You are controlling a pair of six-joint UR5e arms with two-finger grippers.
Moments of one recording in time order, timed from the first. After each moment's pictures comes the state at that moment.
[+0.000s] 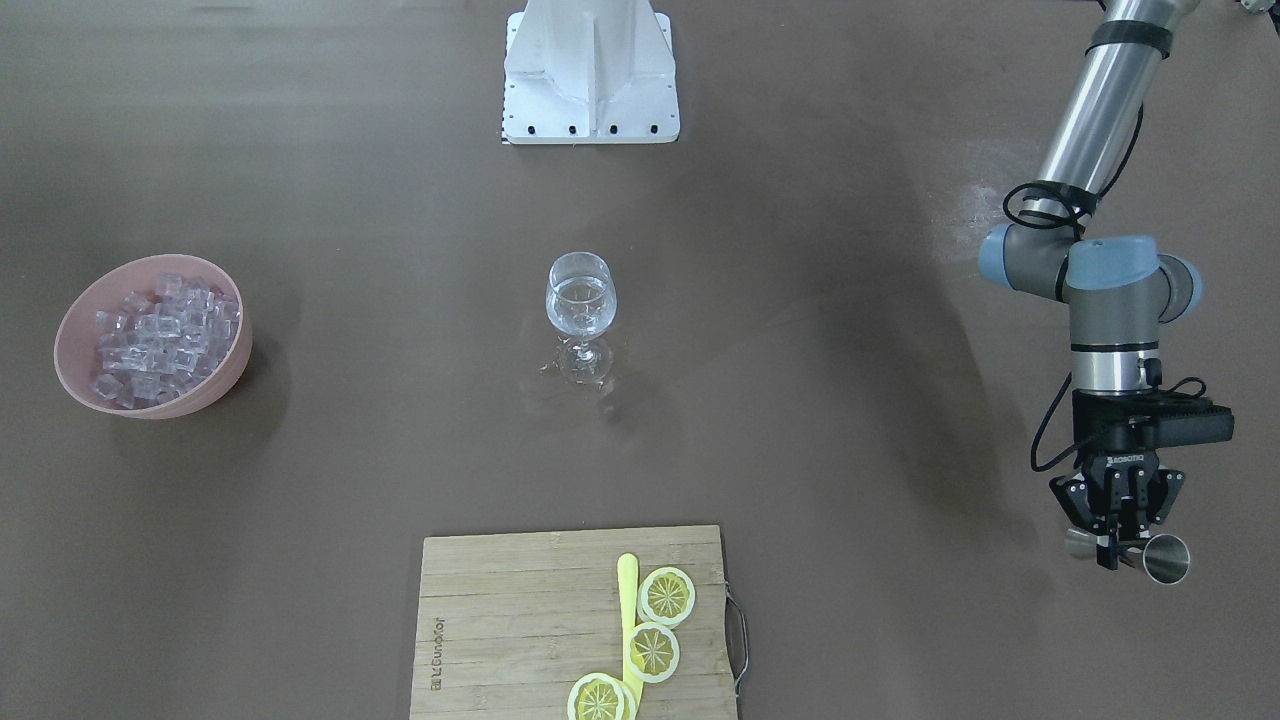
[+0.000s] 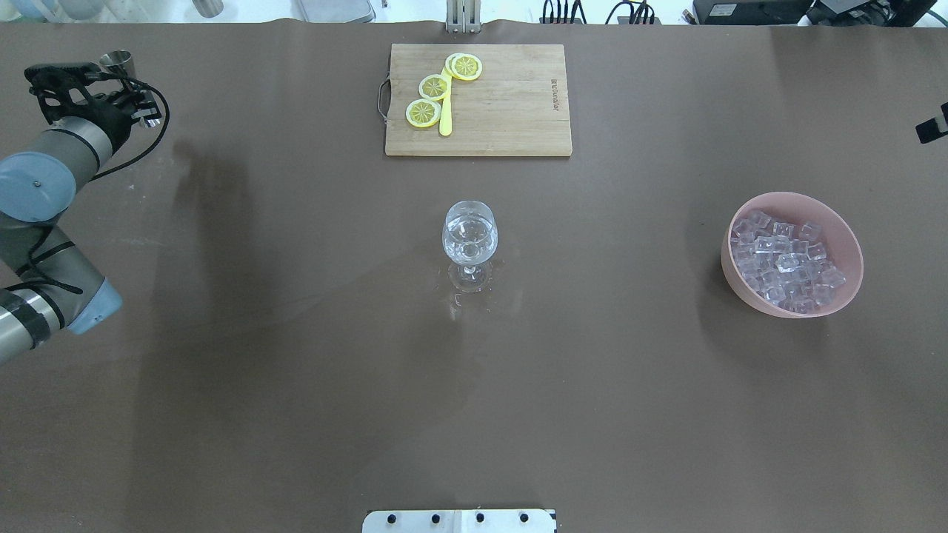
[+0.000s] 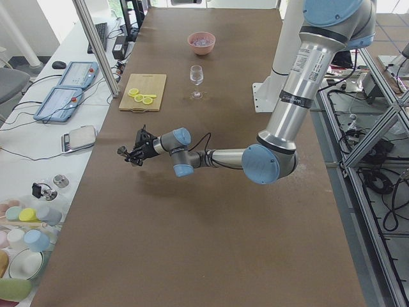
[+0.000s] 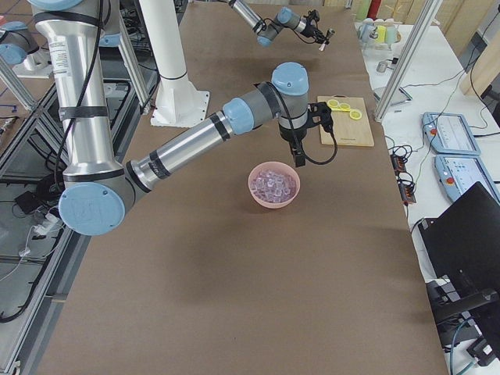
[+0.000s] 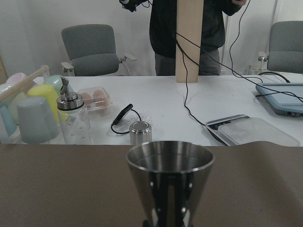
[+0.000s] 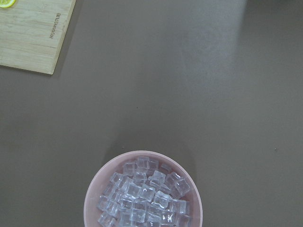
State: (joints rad) left arm -0.88 -1.94 -1.03 -2.89 -1.23 -1.01; right arm 1.39 -1.47 2.05 -1.66 2.41 0.26
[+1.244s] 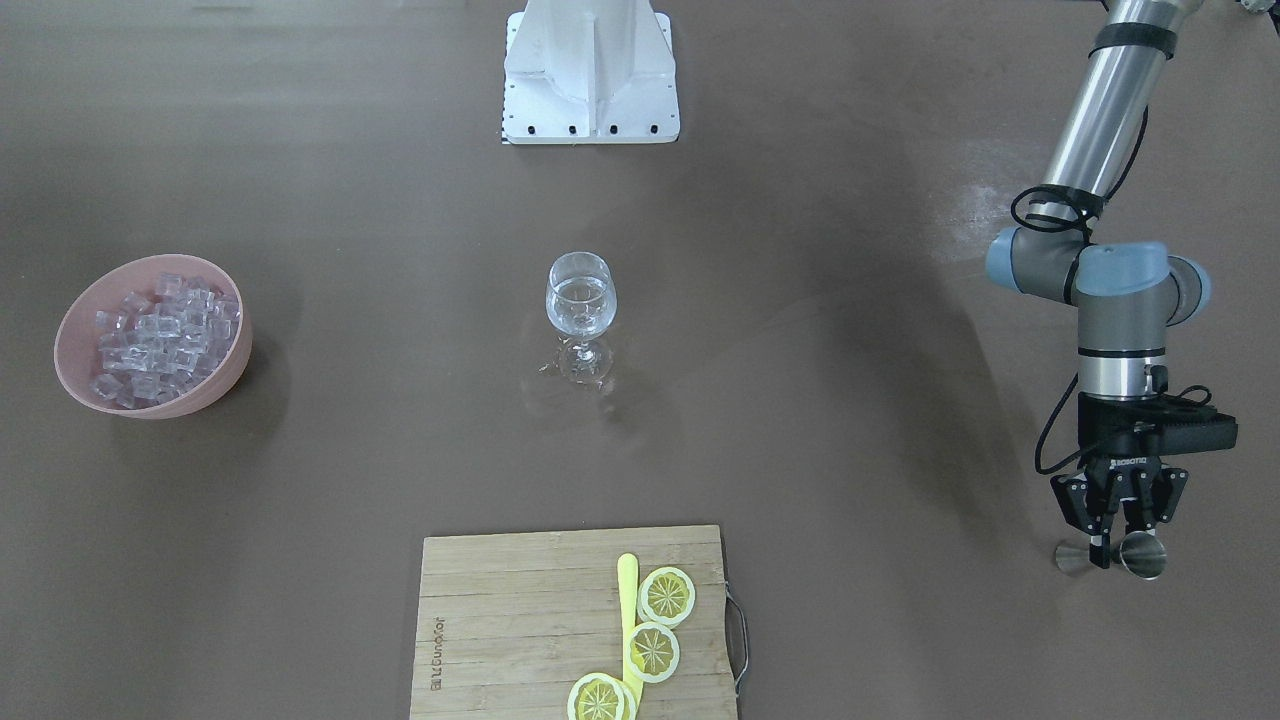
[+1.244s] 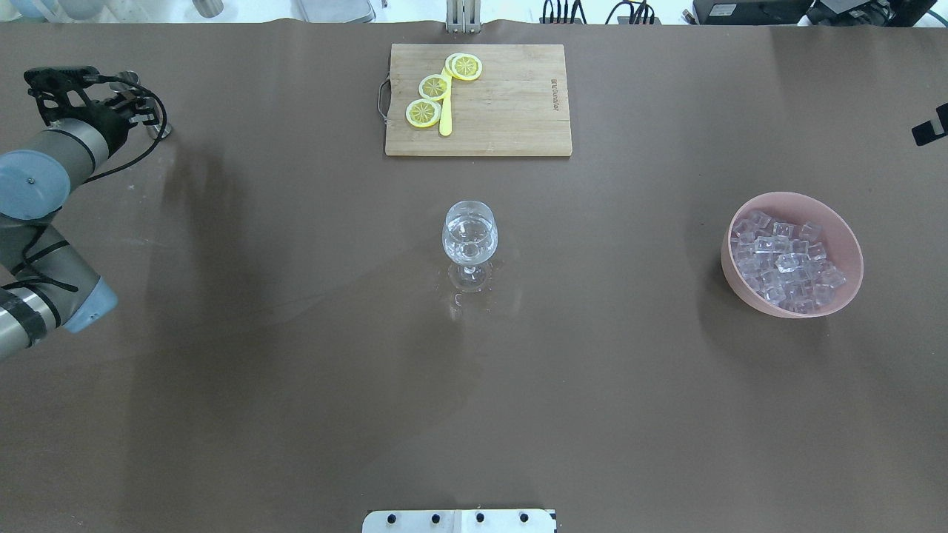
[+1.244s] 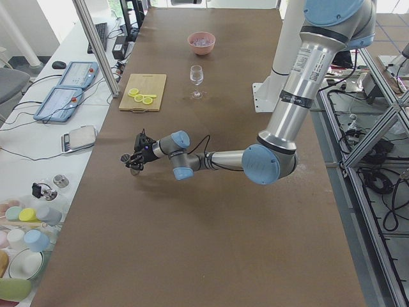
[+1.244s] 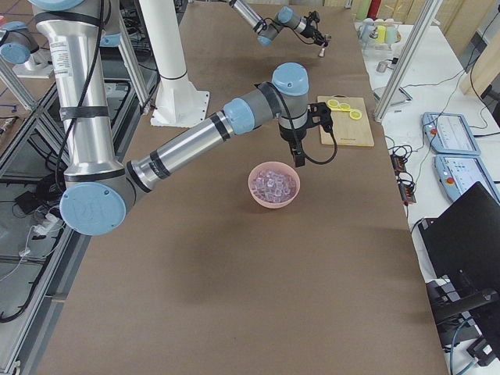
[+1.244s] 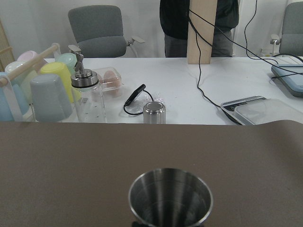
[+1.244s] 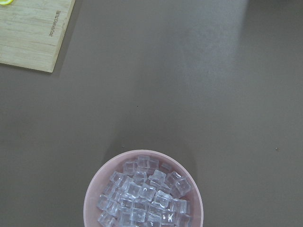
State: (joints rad) left arm -0.89 -1.94 -1.02 -2.89 -1.28 -1.00; right arm 1.38 -1.47 2.05 -1.66 2.41 0.26
